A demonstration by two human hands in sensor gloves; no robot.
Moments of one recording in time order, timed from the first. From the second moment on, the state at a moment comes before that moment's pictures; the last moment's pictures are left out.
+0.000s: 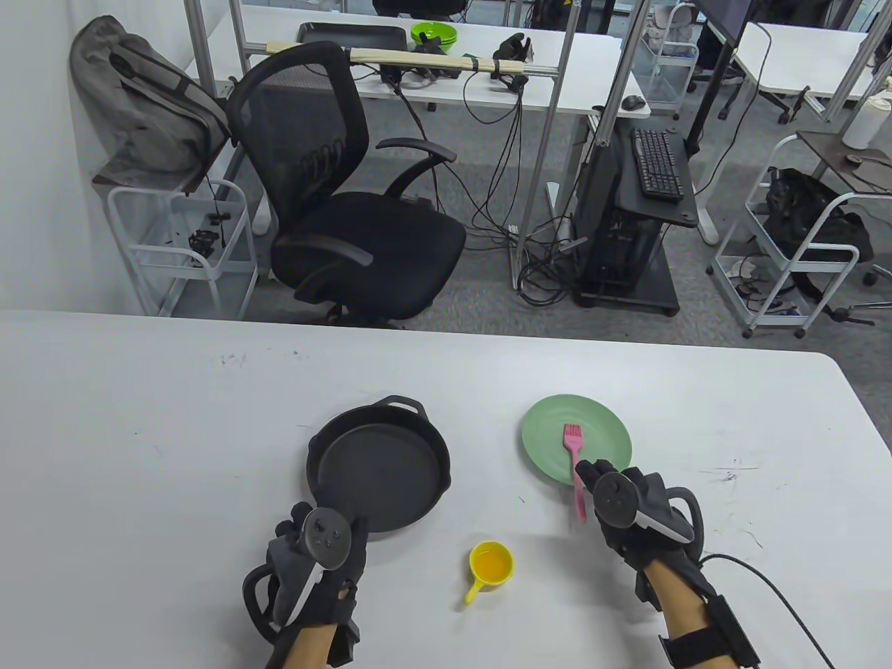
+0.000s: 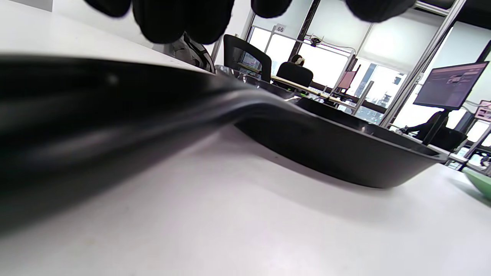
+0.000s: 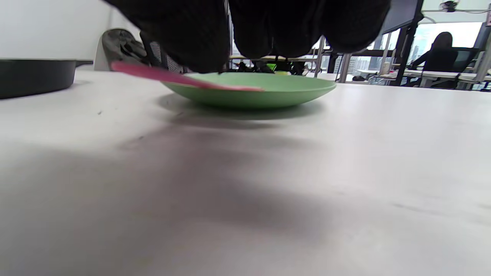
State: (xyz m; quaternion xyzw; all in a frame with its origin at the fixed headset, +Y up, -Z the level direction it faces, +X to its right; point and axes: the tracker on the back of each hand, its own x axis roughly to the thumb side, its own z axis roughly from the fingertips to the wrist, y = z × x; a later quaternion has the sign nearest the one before) left_hand -0.156 -0.743 -0.335 0.01 0.15 0.18 0.97; right_hand 0.276 -0.740 -0.436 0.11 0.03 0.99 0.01
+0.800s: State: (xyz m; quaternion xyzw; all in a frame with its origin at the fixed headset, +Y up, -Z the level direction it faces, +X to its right) left_hand -0.140 -0.752 -0.339 -0.05 0.05 0.18 0.98; right_hand 0.313 -0.733 -0.385 0.08 0.05 0.99 0.07
